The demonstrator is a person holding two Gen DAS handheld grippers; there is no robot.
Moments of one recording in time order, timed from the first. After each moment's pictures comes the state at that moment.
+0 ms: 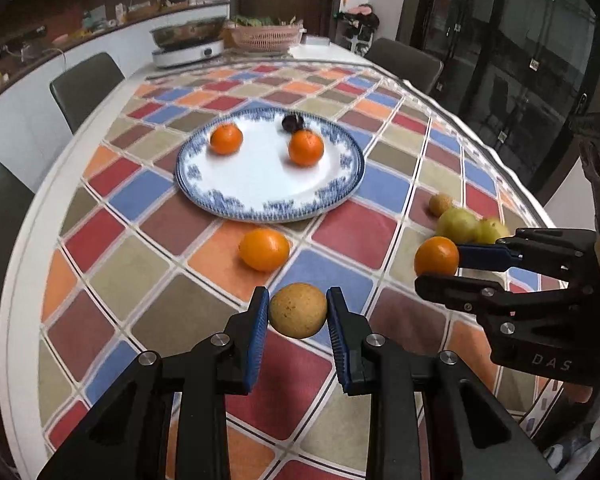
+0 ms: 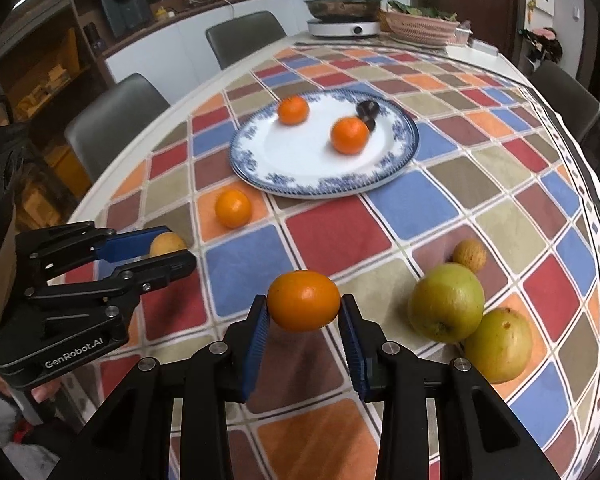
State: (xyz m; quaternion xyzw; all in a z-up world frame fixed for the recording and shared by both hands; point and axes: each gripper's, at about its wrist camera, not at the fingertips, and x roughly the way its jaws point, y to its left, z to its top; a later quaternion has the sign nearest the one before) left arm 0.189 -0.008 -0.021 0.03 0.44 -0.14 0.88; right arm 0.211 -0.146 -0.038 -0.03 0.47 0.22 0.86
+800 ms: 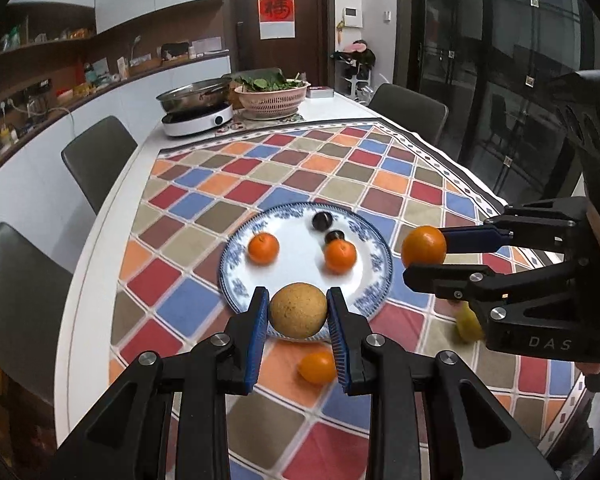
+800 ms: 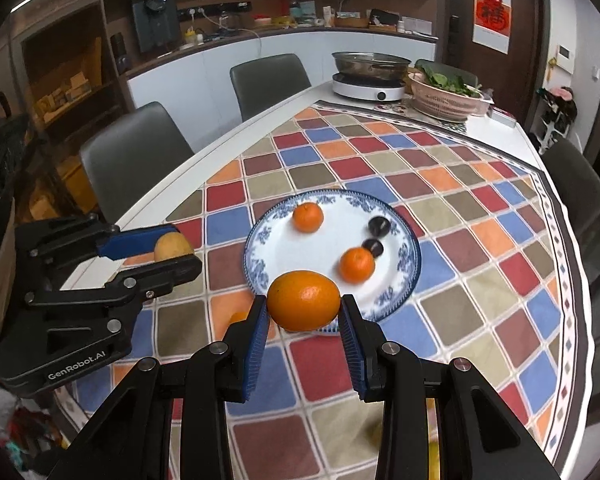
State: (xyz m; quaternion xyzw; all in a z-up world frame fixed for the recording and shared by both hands) left arm 0.248 0.008 0.049 0.07 0.37 -0.14 0.92; right arm 0.271 -0.119 0.042 -0.07 0.40 0.24 0.88
